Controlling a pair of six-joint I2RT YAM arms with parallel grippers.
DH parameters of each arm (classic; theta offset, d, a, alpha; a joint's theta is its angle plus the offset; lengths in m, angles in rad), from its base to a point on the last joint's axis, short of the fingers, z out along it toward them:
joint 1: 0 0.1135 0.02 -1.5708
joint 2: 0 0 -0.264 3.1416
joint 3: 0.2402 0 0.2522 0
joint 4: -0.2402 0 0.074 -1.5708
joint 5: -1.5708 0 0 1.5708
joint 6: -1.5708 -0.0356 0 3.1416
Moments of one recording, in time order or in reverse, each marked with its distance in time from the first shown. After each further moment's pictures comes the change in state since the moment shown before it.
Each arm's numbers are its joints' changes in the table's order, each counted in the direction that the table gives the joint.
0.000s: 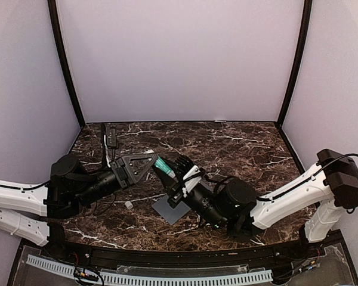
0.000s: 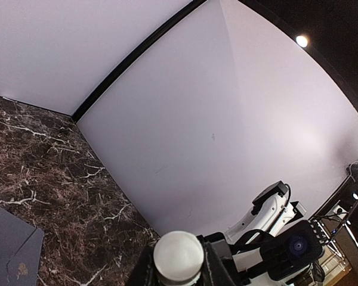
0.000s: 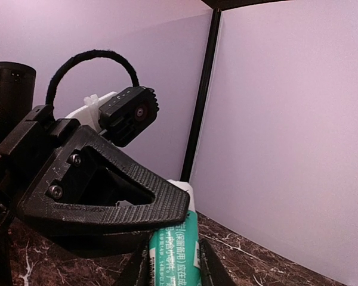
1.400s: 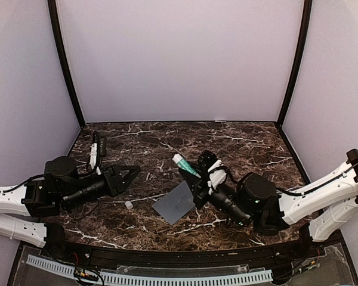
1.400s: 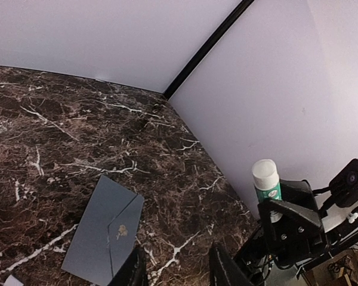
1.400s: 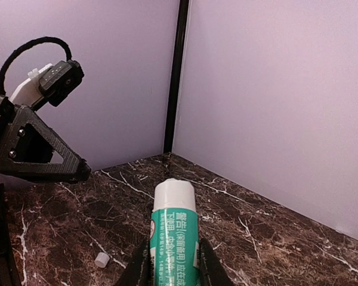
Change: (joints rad) left arm -0.015 -0.214 0.029 -0.574 0.224 -0.092; right arm -0.034 -0.266 -0.180 -0.291 -0.088 -0.169
